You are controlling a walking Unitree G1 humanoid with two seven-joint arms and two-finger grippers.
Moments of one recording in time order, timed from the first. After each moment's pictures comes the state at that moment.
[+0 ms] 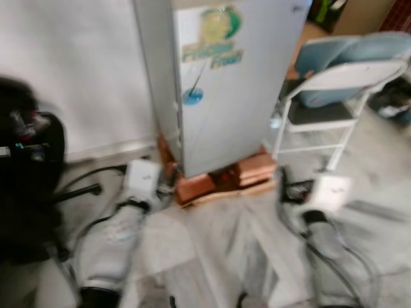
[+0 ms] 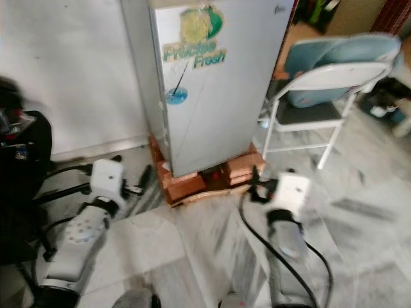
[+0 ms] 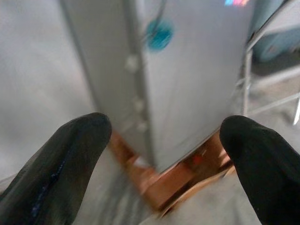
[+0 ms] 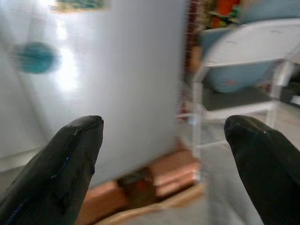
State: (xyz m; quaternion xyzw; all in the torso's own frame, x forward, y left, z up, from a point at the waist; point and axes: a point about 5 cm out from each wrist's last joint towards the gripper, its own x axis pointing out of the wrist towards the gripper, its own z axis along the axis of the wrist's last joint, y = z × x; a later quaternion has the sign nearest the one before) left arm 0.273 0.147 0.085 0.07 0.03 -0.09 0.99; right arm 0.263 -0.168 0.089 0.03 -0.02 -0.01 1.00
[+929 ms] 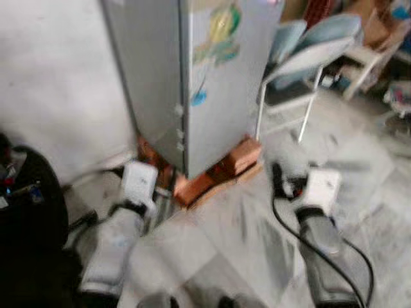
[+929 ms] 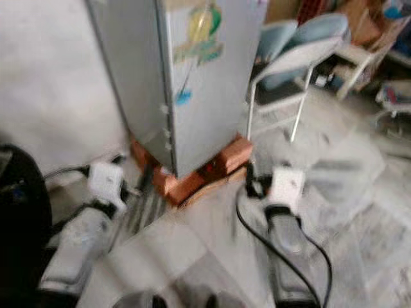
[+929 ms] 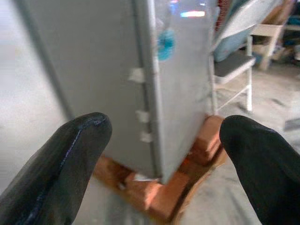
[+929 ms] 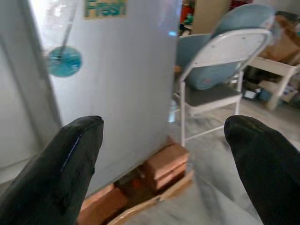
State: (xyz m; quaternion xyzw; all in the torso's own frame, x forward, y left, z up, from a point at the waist) left arm 0.270 0.138 0.089 0.06 0.00 -0.13 0.99; right arm 0.264 -0.176 0.093 0.00 -0.02 -0.01 1.00
